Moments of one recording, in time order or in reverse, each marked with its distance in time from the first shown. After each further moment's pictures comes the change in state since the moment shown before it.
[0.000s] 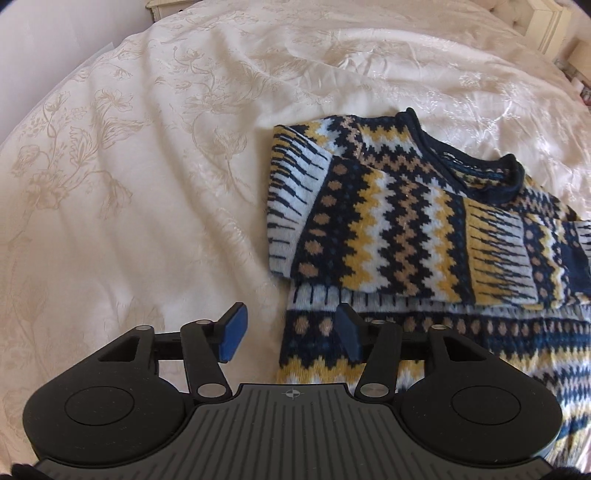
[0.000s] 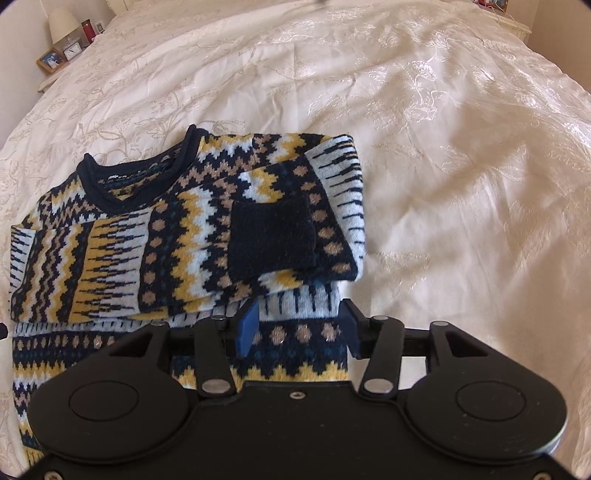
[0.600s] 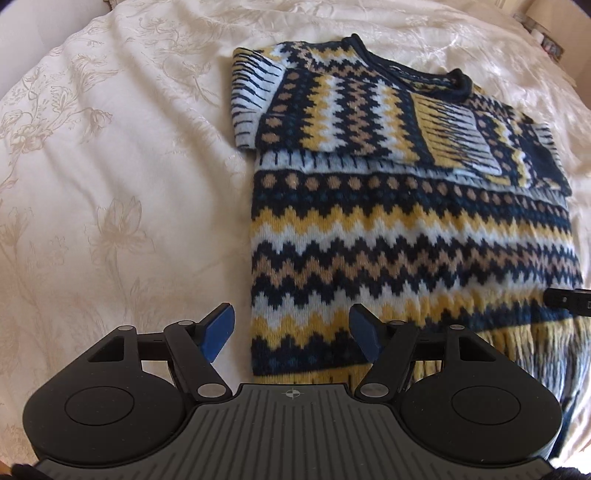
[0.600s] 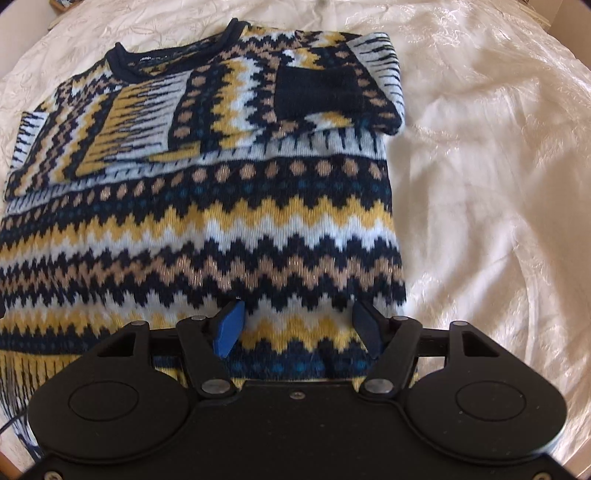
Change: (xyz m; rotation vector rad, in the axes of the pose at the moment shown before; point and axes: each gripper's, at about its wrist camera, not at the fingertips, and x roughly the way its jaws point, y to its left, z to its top) left arm -0.012 -0.004 -0.088 0.127 0.074 -0.075; right arm 0.006 0.031 -0.092 -0.097 0.129 -0.055
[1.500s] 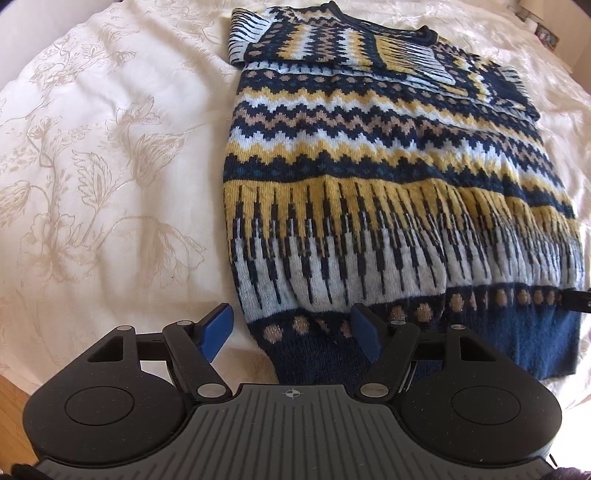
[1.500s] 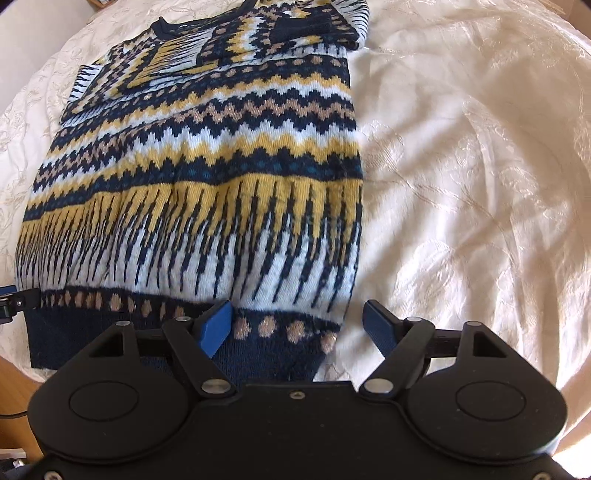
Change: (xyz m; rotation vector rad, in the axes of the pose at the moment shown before) left arm -0.027 -0.030 -0.119 -0.017 -0.014 0.030; right arm -0.039 -0.050 -0.114 -0.040 -0.011 0.156
